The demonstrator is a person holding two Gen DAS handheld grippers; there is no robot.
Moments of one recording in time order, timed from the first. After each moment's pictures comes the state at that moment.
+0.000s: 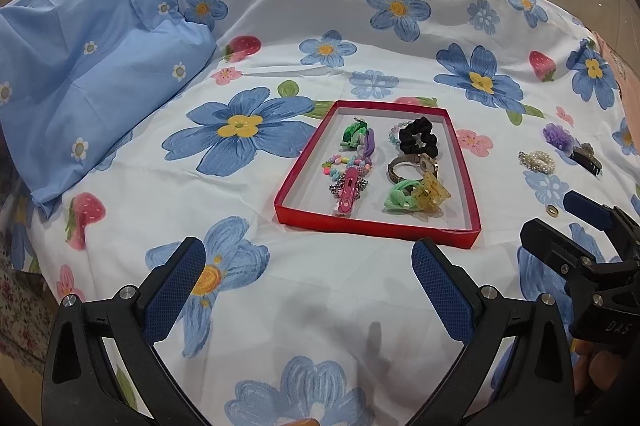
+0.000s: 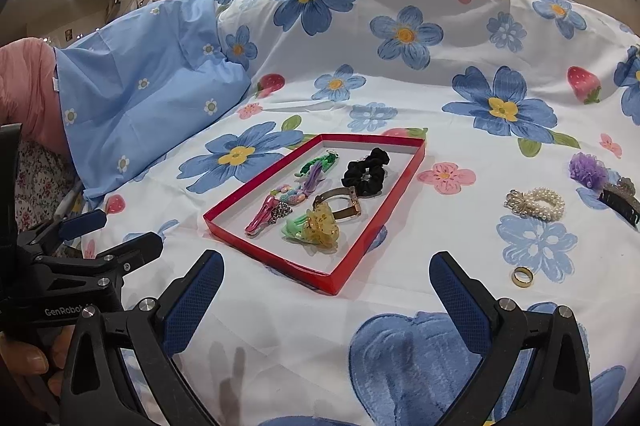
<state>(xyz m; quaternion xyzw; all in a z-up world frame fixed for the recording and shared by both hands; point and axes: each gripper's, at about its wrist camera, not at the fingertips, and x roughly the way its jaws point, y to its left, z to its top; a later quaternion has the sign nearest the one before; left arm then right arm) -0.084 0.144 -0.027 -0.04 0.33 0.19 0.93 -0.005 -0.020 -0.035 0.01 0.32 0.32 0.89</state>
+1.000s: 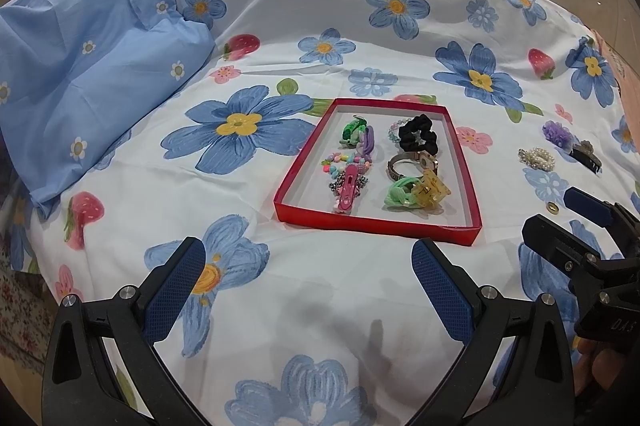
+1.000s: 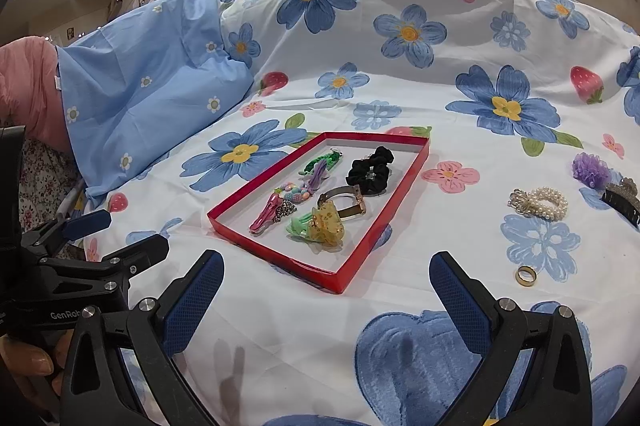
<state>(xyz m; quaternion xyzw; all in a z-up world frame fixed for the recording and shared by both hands) -0.082 0.144 -0.030 -0.04 0.33 0.18 0.93 -0.008 -0.017 -0.035 0.01 0.32 0.32 0.89</state>
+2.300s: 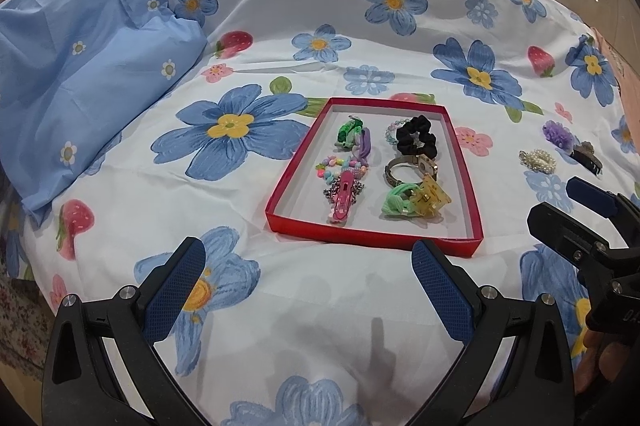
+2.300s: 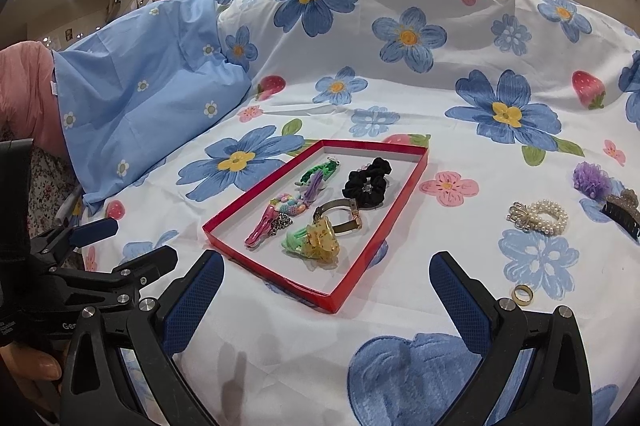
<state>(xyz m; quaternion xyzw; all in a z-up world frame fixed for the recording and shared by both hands) -0.064 0.151 -0.031 -0.04 0.34 0.17 0.92 0.005 -0.015 -0.025 0.00 0.32 0.32 0.89</state>
